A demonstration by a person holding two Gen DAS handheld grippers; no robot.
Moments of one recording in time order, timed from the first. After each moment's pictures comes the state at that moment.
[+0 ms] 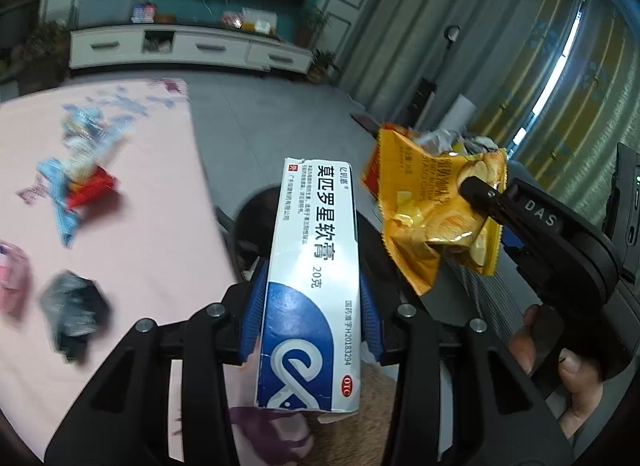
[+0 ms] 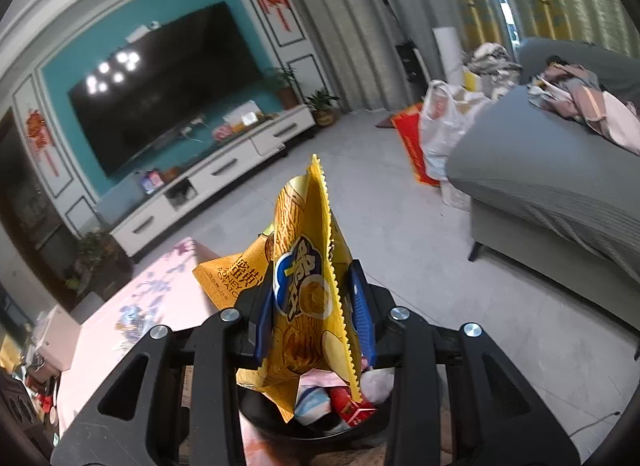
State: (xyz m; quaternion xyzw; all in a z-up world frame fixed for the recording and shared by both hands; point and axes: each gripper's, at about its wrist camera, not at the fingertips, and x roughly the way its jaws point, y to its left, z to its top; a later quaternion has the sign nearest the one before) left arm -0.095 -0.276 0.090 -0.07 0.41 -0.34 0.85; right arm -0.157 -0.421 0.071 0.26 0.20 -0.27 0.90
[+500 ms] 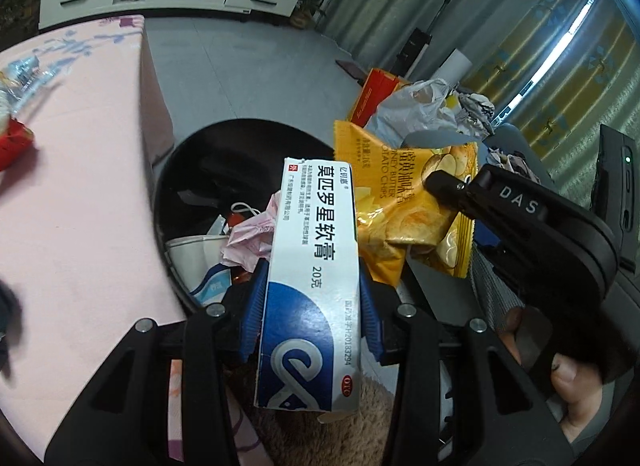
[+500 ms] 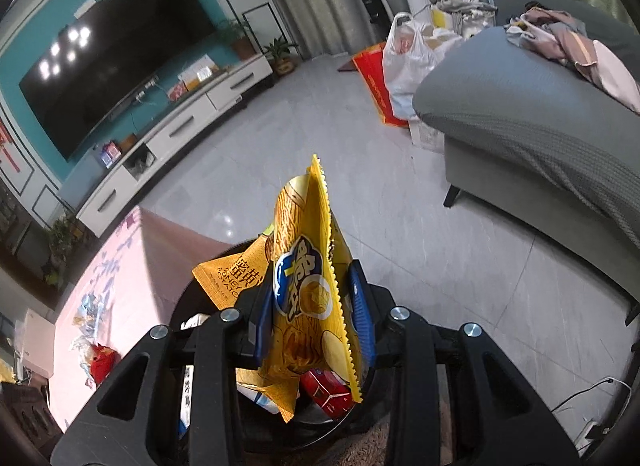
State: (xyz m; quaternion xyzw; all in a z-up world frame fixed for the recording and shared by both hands) left arm -0.063 -0.337 0.032 -0.05 0.49 -0.37 0.79; right arm -0.125 -0.460 0.010 0.31 0.30 -0.30 0.85
